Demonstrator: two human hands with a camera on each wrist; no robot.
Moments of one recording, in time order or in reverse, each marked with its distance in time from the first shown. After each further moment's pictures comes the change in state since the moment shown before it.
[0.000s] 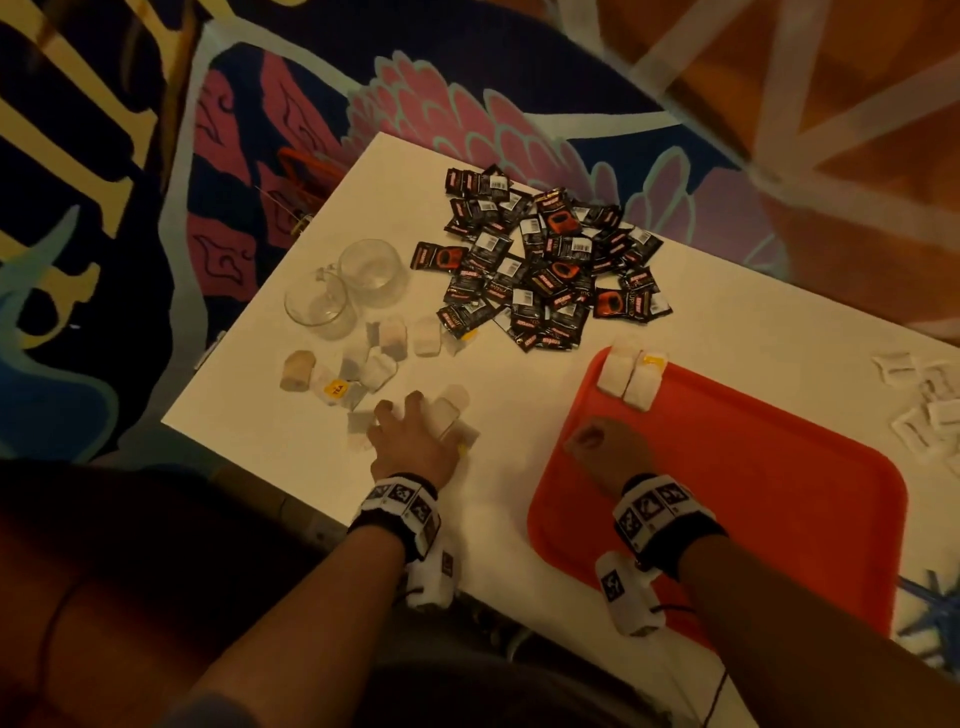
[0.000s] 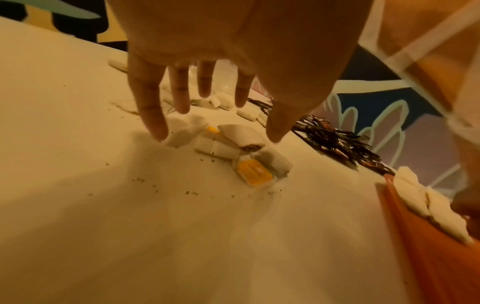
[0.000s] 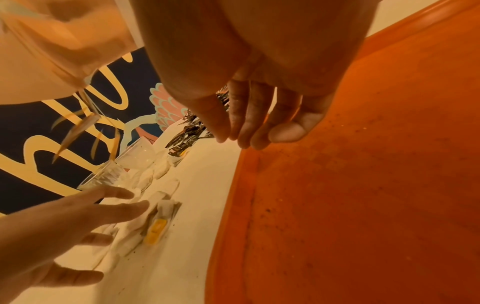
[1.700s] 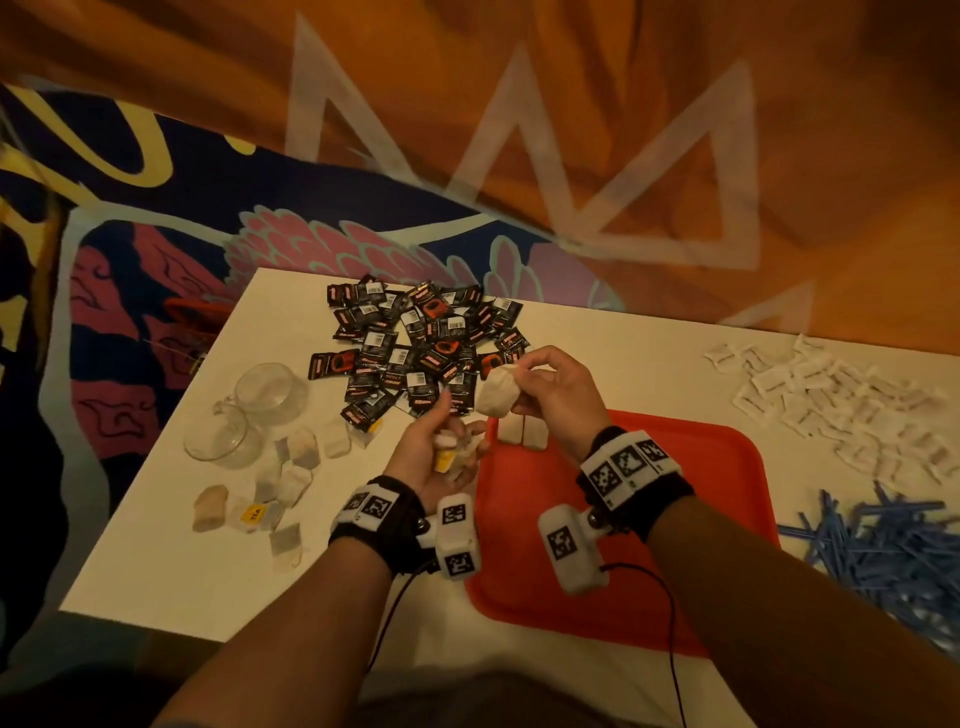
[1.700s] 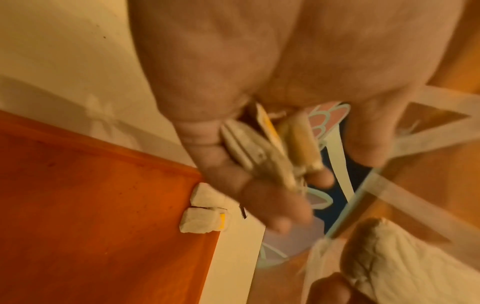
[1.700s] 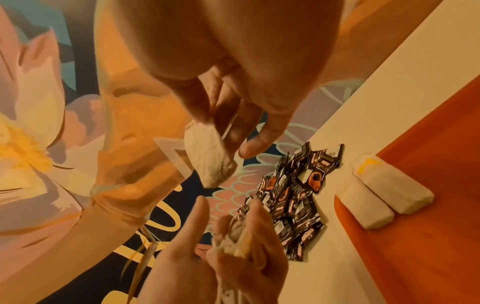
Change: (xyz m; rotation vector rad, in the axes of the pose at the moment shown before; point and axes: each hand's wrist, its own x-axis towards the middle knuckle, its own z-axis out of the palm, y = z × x) left_hand -0.029 0.145 -0.033 -1.296 -0.880 -0.110; right_hand -0.048 -0.057 -0.113 0.914 0.279 -0.308
